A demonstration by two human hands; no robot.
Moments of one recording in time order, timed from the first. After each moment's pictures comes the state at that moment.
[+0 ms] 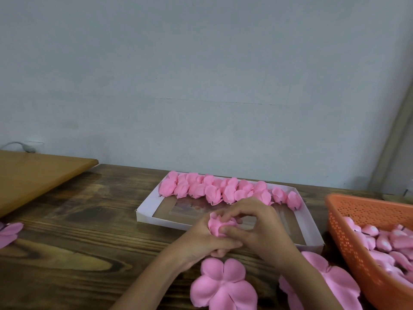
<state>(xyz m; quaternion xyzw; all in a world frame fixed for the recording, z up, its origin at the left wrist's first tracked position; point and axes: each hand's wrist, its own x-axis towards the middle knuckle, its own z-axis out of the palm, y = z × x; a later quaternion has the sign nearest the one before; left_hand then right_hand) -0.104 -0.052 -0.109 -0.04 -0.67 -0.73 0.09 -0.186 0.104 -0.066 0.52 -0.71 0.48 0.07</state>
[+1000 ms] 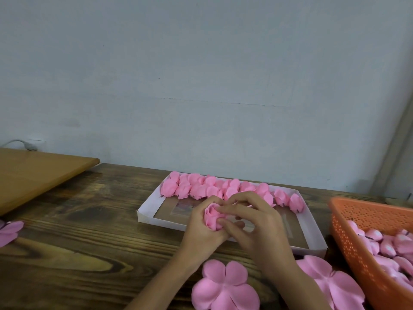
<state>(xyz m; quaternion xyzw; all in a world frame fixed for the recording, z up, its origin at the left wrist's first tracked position) -0.102 -0.039 -0.096 -0.04 -0.68 -0.63 0.36 -0.170 0.093 -0.065 0.52 -0.69 0.43 0.26</state>
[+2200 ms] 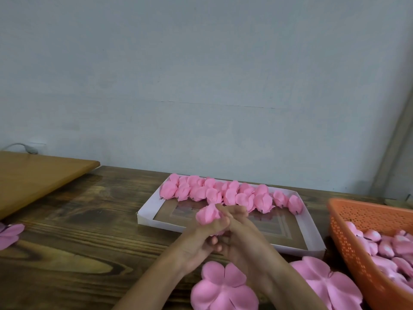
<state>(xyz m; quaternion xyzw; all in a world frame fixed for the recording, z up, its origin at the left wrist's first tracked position) -0.093 -0.048 -0.091 -0.04 -0.60 -0.79 0.12 -0.151 0.062 -0.079 0.21 -0.51 0.76 -0.34</state>
